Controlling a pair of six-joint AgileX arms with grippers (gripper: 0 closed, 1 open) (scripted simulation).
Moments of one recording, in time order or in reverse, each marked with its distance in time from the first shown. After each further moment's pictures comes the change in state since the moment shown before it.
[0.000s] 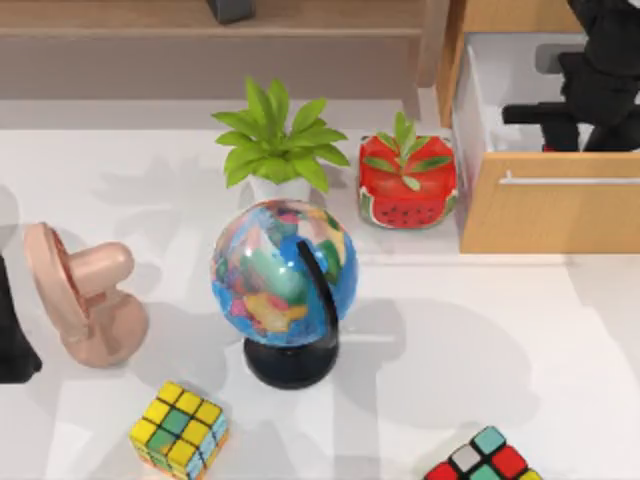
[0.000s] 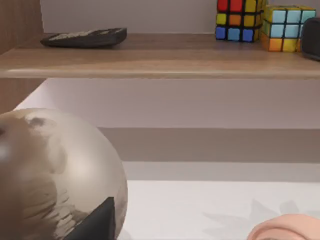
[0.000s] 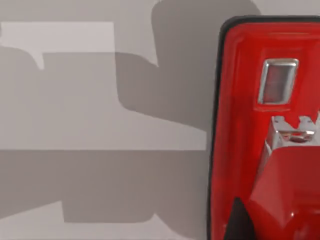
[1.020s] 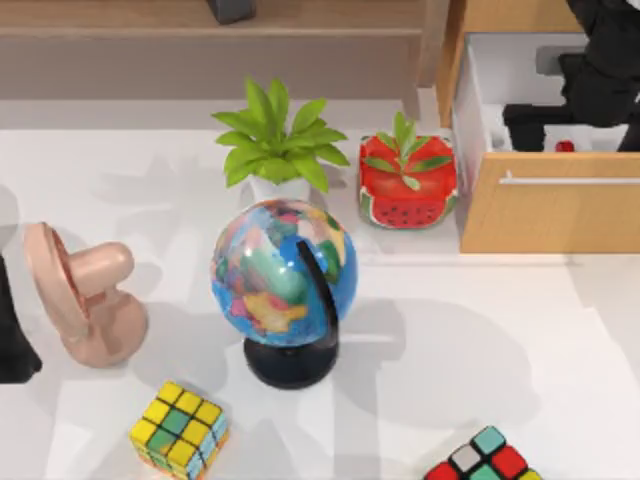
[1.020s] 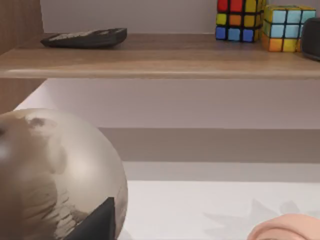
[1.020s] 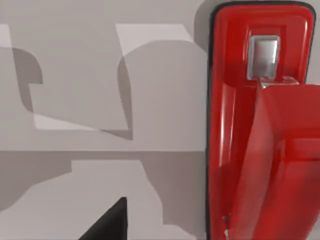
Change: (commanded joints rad) left arm 0.000 0.000 0.000 0.000 0.000 0.000; right arm 0.000 0.000 0.000 0.000 0.000 0.000
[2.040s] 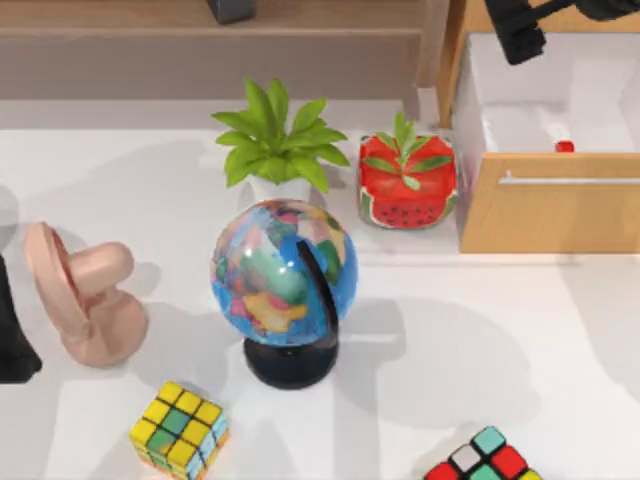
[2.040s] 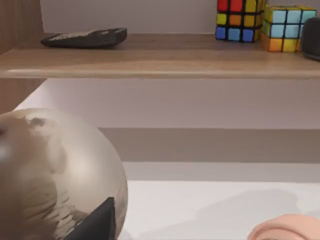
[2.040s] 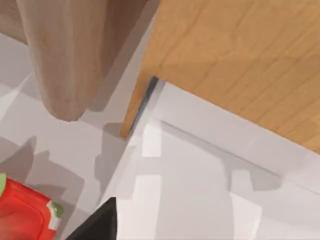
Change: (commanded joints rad) left arm 0.000 0.000 0.000 0.000 0.000 0.000; right arm 0.117 -0.541 -0.461 0.685 0.050 -0.379
